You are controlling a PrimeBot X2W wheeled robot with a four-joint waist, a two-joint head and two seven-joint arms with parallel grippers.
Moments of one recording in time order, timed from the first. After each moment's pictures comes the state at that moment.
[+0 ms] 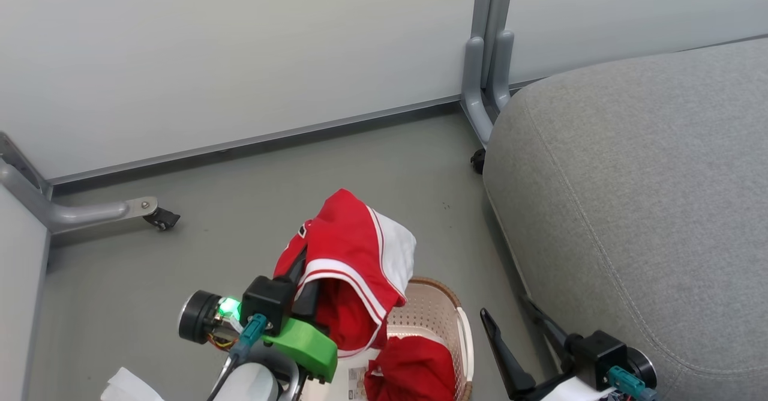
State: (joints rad) left arm -0.25 0.16 -0.55 0.36 -0.29 0.08 -0.26; right arm 0.03 -0.05 0.29 0.21 0.21 0.13 -0.26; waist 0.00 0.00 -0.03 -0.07
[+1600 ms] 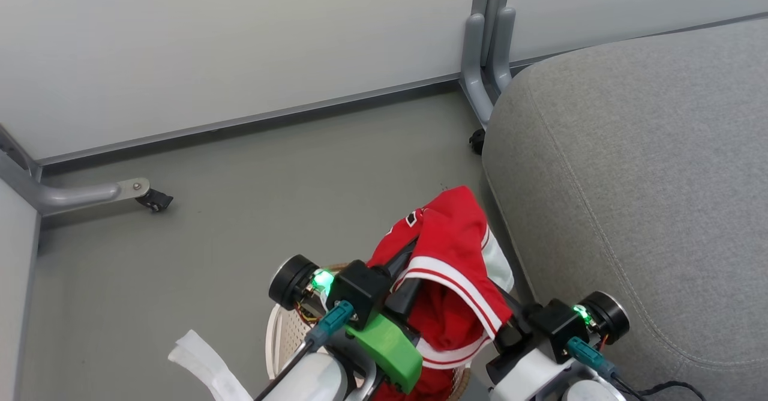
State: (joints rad) left arm -0.31 0.10 -0.73 0.16 -0.31 -0.03 -0.11; right arm -0.10 -0.05 0.37 0.20 0.04 0.13 -0.26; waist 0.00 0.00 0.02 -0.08
